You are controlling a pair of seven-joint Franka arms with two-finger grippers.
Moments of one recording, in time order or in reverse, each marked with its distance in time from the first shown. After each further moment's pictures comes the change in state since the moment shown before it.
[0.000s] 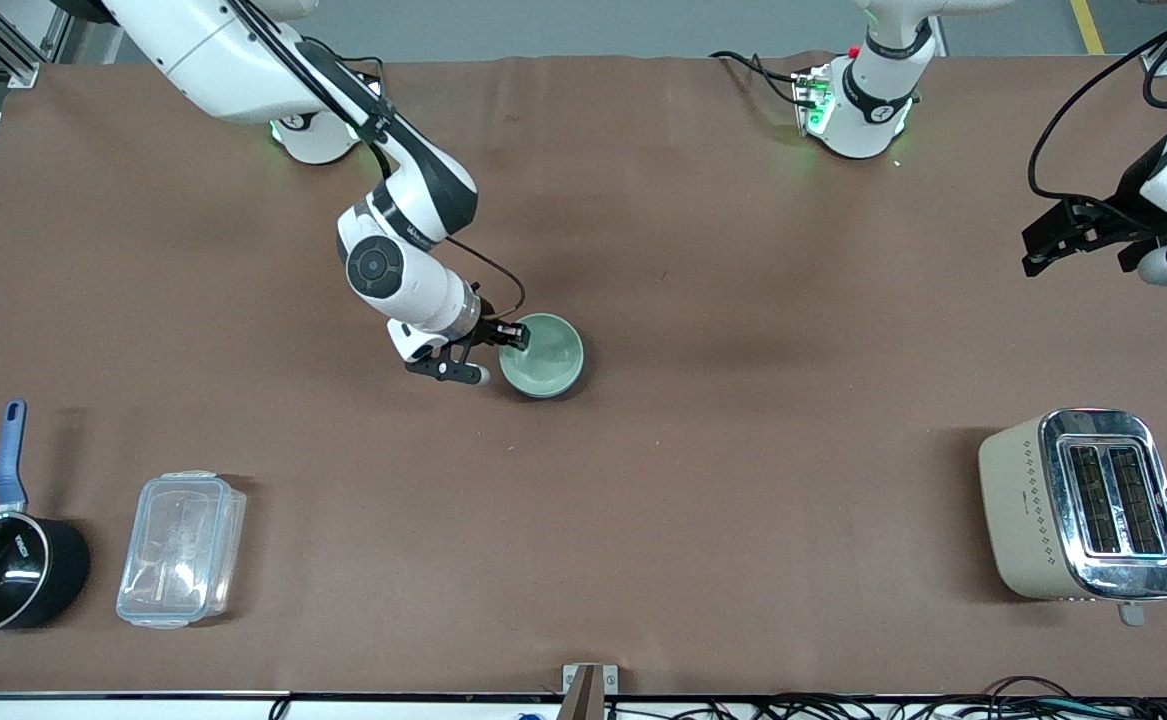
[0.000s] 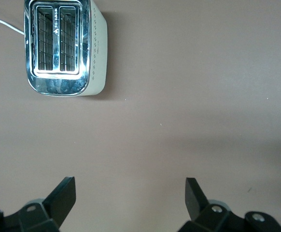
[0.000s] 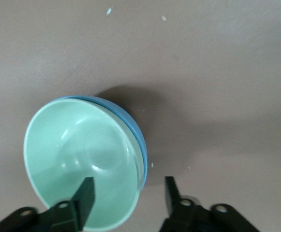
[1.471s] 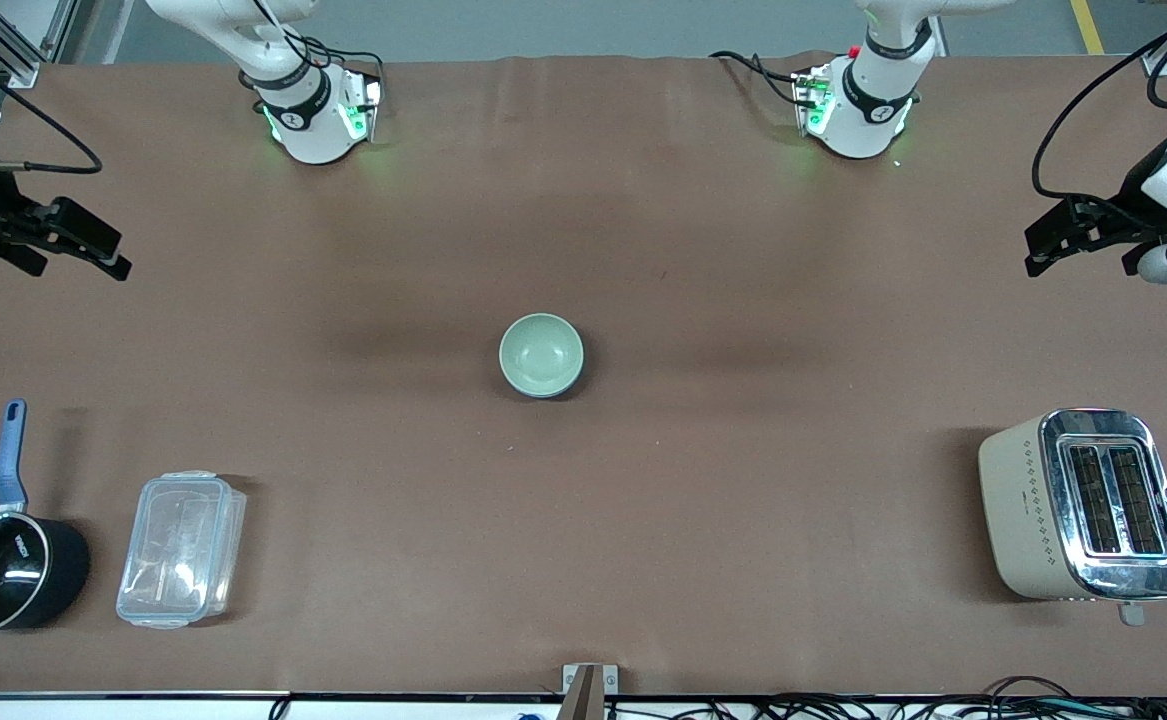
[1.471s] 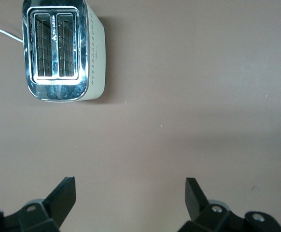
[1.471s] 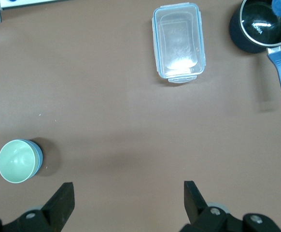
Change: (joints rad) left arm 0.001 0.002 0.001 0.009 0.000 0.008 0.042; right arm -0.056 -0.515 -0.545 0.410 -0.015 -0.820 -0.633
